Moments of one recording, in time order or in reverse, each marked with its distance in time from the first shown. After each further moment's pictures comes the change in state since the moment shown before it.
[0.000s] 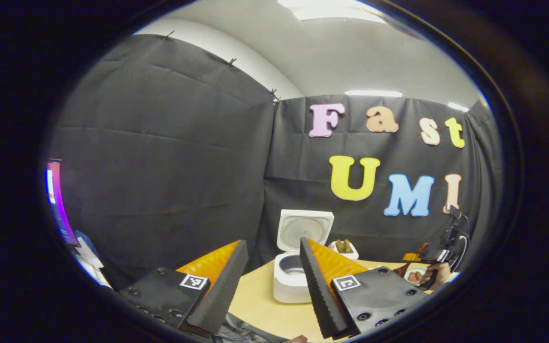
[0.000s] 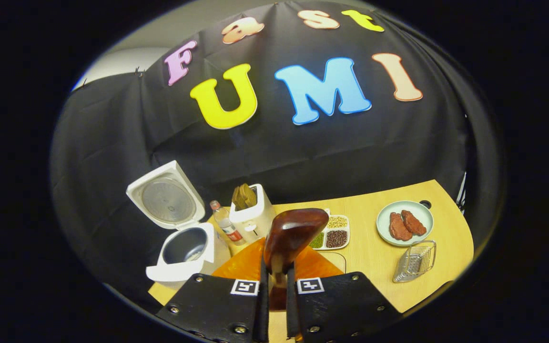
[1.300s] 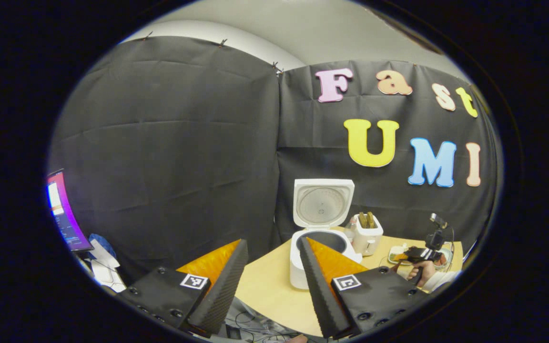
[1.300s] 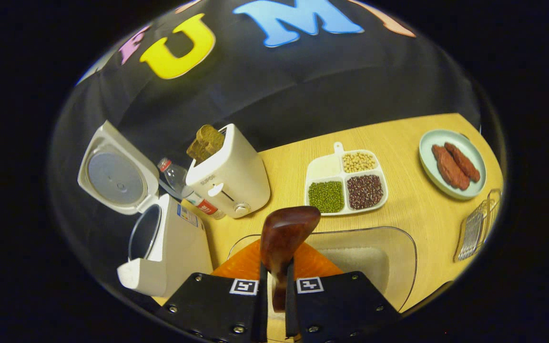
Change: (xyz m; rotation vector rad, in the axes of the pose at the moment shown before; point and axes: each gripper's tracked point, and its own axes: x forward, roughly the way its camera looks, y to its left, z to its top) left arm 0.037 -0.015 -0.046 0.085 0.148 0.096; right arm 0.133 -0.010 -0.101 0.326 0.278 0.053
